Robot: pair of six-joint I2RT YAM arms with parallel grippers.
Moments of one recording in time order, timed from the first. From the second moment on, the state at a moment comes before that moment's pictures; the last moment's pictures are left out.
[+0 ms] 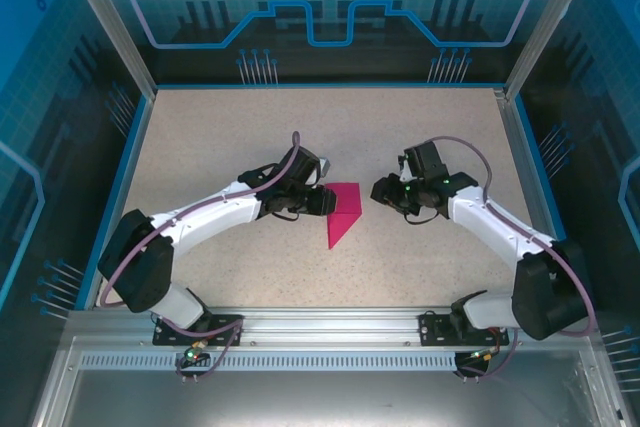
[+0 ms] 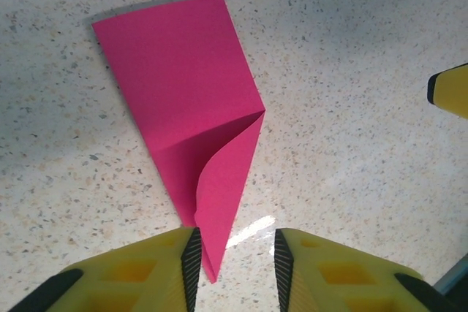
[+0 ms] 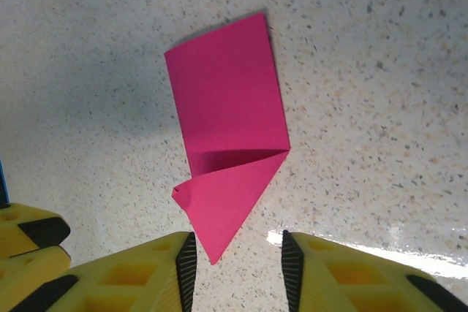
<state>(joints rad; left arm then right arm) -0.68 1.54 1.08 -0.46 0.18 -0.55 0.38 1.33 0.88 -0.52 -0.32 0.75</state>
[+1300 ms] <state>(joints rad) -0.70 1.90 1.17 -0.43 0.15 -0.70 0.41 1.67 0.80 -0.19 -0.52 0.79</state>
